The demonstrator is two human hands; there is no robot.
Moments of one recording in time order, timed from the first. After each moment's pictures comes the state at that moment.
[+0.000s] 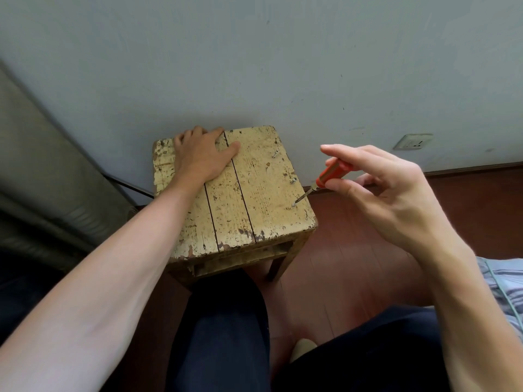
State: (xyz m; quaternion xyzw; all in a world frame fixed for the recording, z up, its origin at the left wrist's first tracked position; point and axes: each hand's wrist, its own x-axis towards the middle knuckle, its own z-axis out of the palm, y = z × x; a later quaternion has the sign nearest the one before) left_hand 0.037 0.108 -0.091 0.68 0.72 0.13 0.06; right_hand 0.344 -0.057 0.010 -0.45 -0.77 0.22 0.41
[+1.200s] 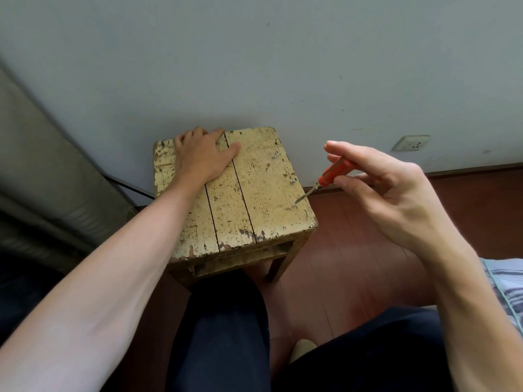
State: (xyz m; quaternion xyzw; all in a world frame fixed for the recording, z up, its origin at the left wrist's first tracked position) left_hand 0.037 0.106 -0.090 0.68 0.72 0.14 0.06; right_hand 0.348 -0.055 0.008 -0.43 -0.76 0.26 0.40
